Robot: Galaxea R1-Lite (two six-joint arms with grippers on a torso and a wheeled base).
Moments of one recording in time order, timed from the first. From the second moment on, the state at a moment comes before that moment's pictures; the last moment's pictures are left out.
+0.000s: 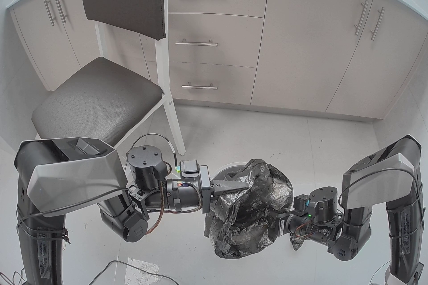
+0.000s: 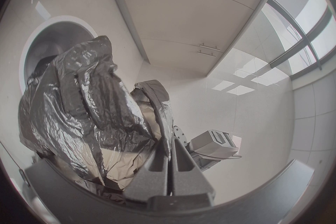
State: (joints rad) left arm -0.55 2.33 -0.77 -1.54 -0.89 -1.36; right arm 0.52 2.41 -0.36 -1.55 0.01 0.25
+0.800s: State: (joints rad) left arm -0.47 2.45 -0.94 -1.28 -0.76 -0.90; right arm 0.45 2.49 -0.46 -1.55 0.00 0.24
